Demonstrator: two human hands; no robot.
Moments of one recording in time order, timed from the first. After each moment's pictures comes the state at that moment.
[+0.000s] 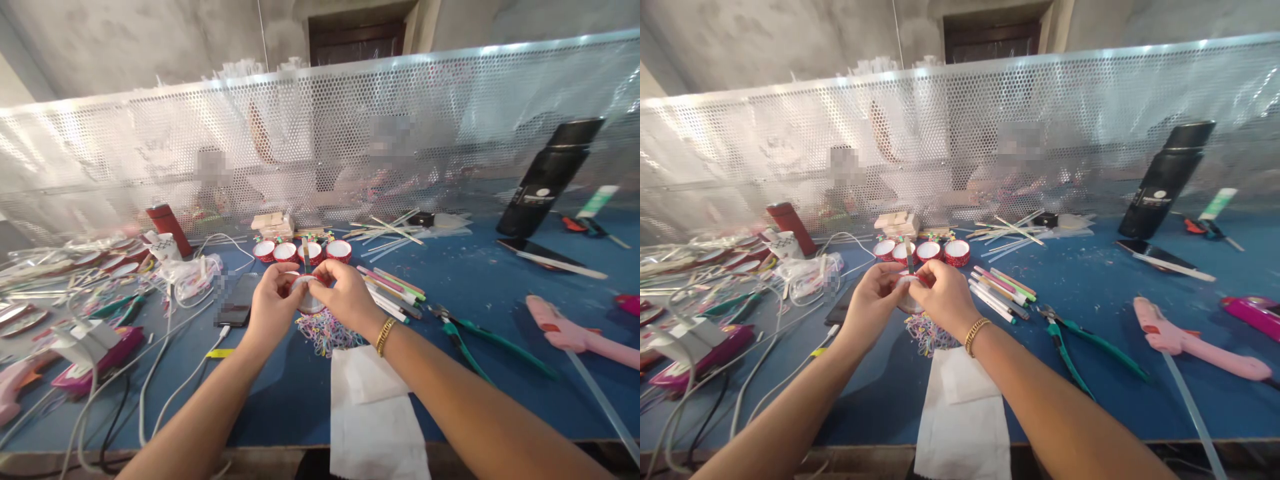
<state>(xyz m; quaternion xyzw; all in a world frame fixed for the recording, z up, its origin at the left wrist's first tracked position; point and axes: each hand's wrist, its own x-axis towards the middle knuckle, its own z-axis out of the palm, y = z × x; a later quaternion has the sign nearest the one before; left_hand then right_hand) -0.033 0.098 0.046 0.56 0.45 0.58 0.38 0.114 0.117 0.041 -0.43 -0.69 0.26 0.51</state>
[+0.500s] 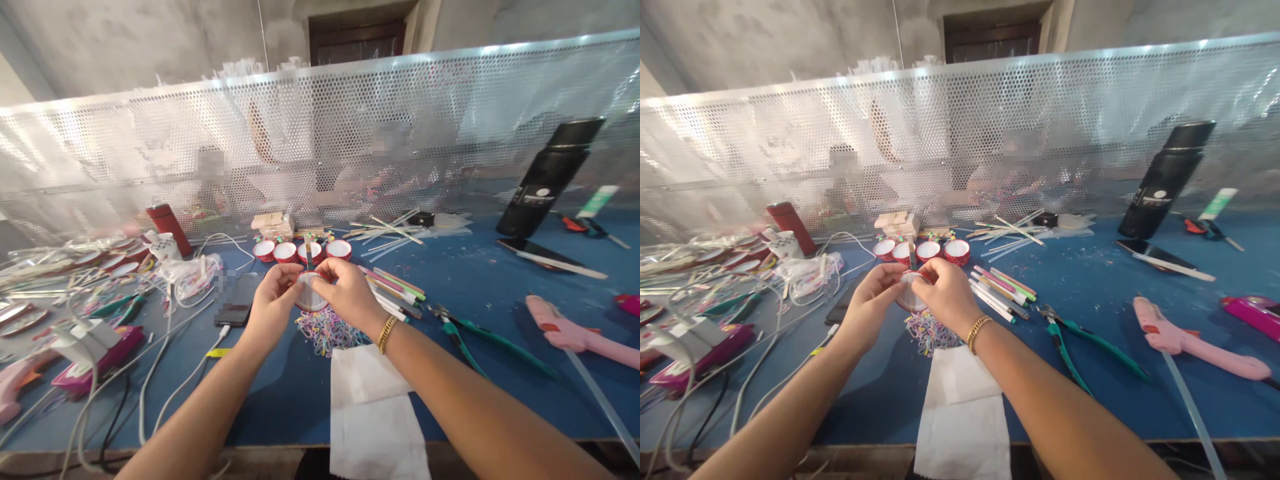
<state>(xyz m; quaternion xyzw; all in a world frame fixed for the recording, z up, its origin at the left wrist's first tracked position) -0.034 0.095 0.049 0.56 0.41 0.58 0.42 0.117 0.119 0.043 -0.43 -0.68 0.28 0.52</state>
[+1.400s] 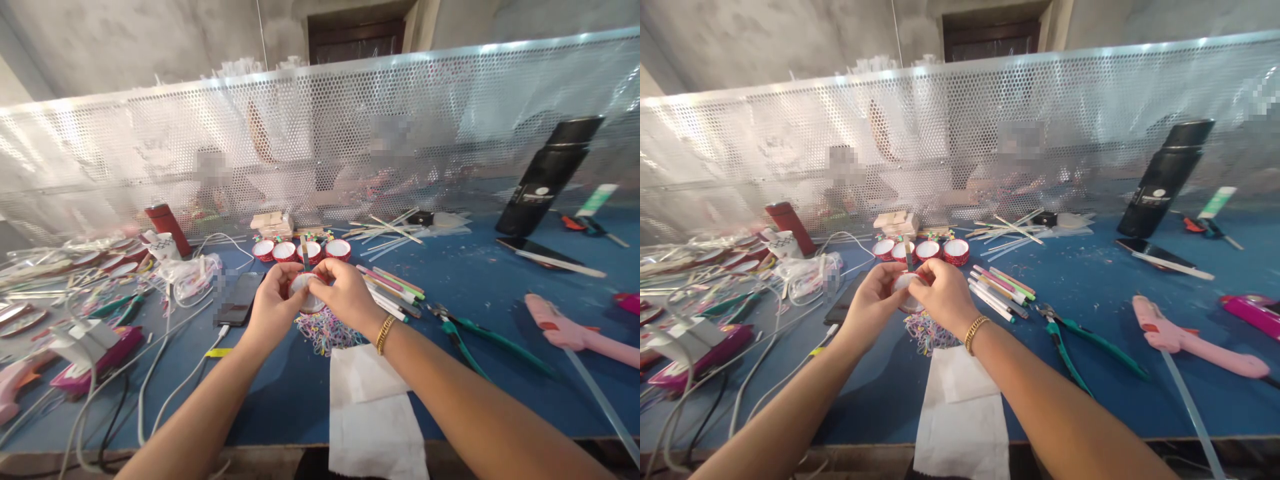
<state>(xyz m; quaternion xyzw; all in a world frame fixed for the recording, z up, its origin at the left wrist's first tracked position) -0.031 0.097 0.047 0.59 0.41 0.58 0.39 0.114 0.119 0.041 -0.43 -0.68 0.28 0.52</state>
